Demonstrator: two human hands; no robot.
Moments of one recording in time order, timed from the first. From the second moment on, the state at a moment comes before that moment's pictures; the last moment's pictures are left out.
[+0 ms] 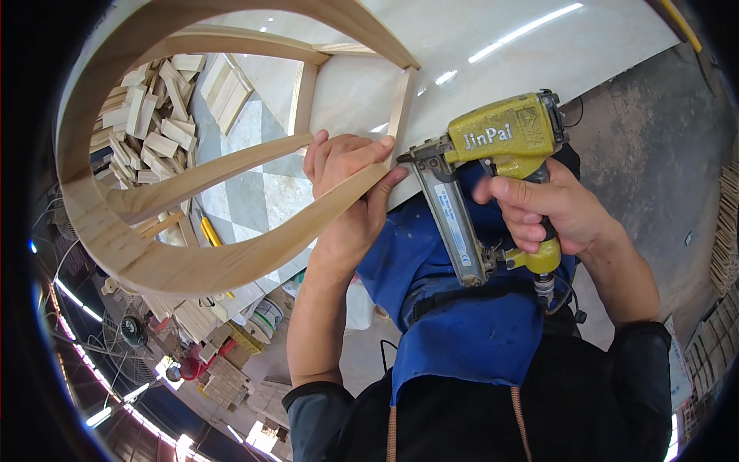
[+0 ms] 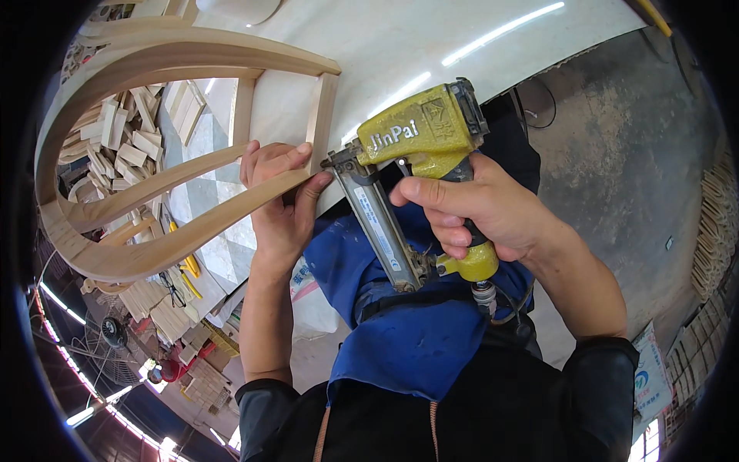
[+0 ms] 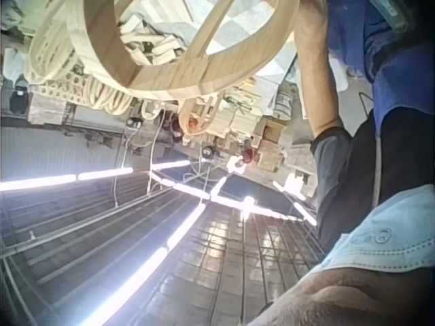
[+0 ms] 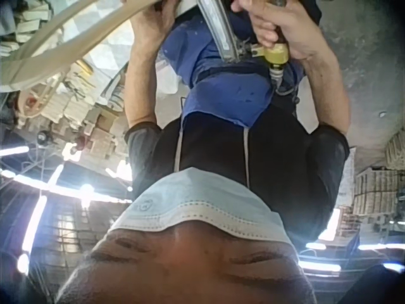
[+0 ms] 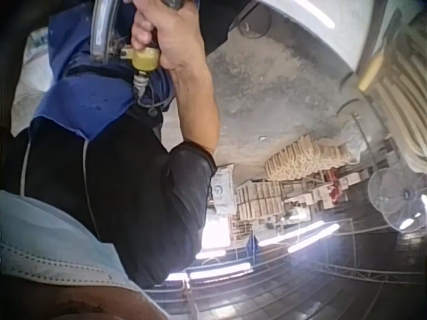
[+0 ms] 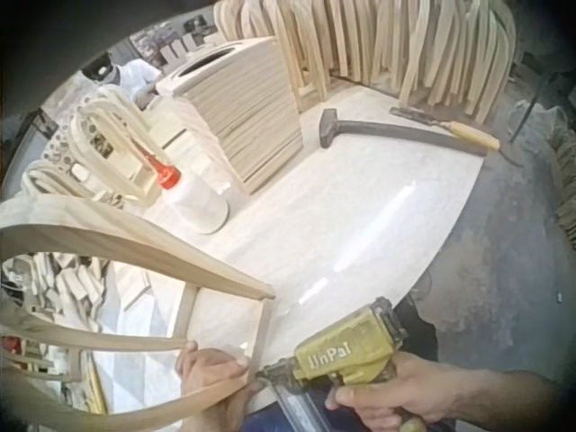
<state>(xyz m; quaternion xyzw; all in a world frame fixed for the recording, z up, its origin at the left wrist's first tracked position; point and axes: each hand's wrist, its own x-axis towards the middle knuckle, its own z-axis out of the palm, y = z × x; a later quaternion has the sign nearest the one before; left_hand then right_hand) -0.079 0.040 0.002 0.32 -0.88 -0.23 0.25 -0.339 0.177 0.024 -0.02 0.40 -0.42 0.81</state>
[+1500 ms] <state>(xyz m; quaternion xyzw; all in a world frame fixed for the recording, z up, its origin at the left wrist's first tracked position) -0.101 -0.014 0.058 0.37 -0.64 -0.64 0.20 -0.413 0.143 0.058 -0.84 0.53 -0.07 -0.12</state>
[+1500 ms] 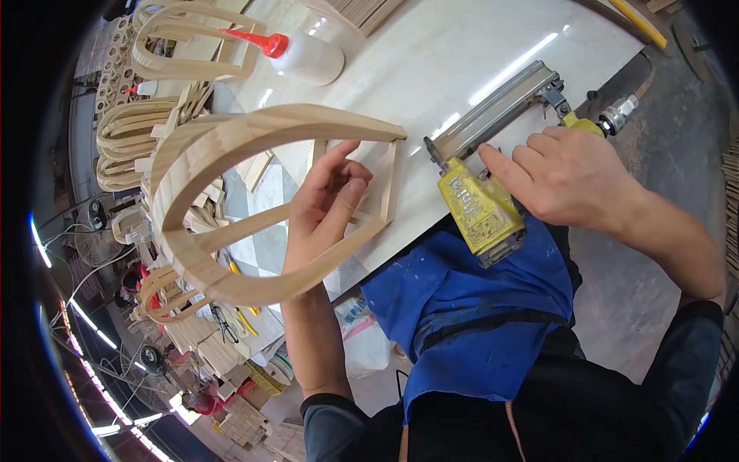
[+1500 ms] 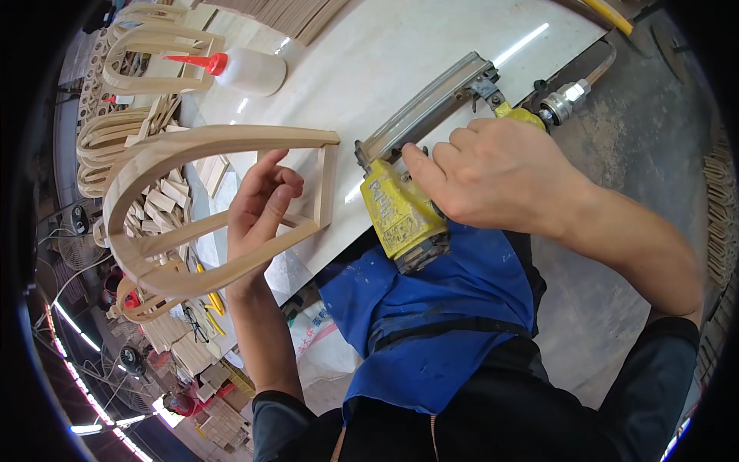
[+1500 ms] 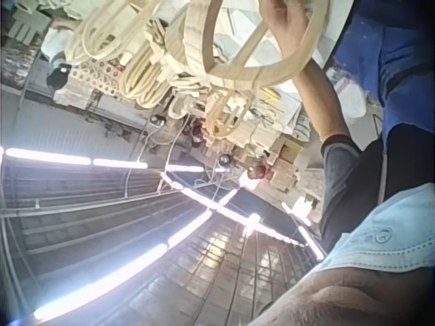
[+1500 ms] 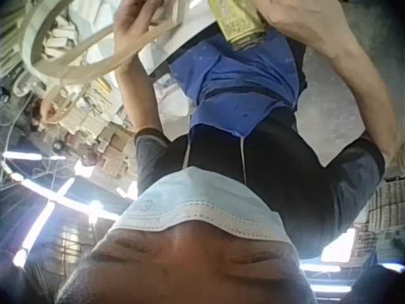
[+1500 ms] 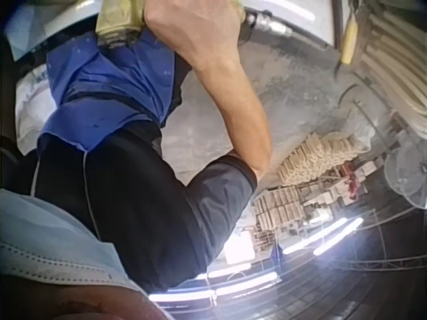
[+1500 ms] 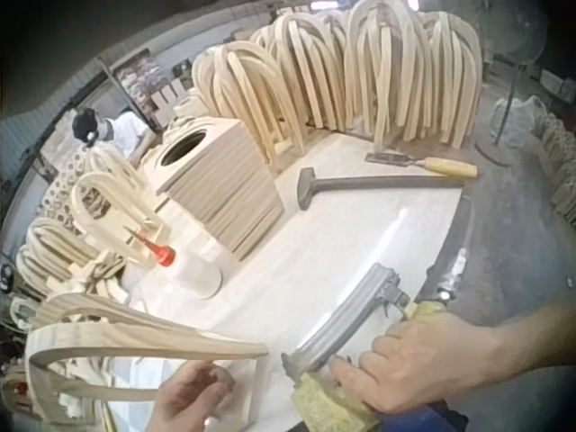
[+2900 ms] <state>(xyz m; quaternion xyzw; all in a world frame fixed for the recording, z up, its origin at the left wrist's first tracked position) -0.143 -0.027 0.029 0.37 -0.79 -0.44 0.21 -0.411 0.115 0.037 -0.87 0.48 -0.09 -0.08</state>
